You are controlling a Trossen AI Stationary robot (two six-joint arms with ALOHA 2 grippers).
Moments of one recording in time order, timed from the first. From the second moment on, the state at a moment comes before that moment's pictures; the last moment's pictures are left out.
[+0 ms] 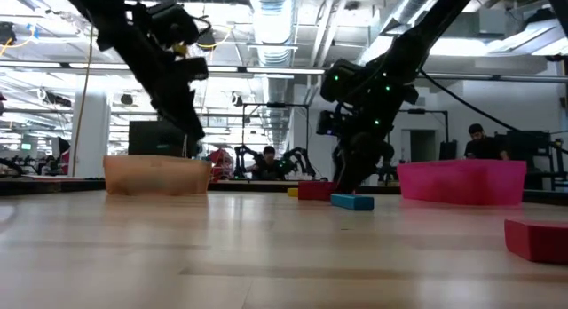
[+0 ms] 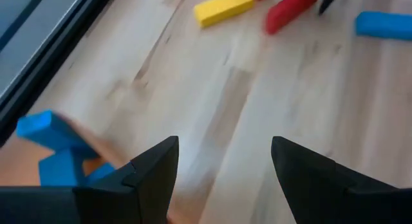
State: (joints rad) left arm 0.42 1.19 0.74 -0.33 -0.06 0.07; right arm -0.34 1.85 0.99 -0.22 -0.18 -0.33
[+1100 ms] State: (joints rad) left arm 0.10 1.19 0.83 -0.27 -0.08 0.08; right arm -0.14 1.67 1.02 -0.29 -0.07 -0.14
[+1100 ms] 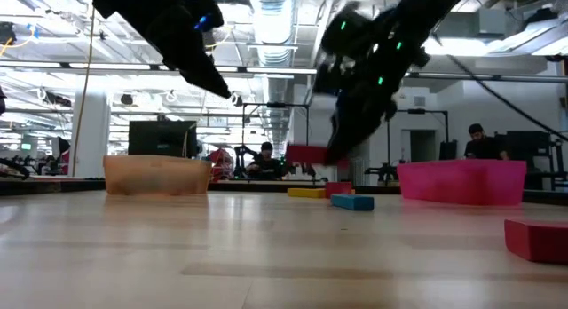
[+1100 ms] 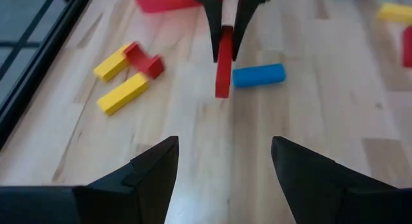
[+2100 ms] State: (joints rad) left arm 0.14 1.61 0.99 -0.04 -0.09 0.35; right arm 0.58 1.21 1.02 -0.90 0.01 0.91
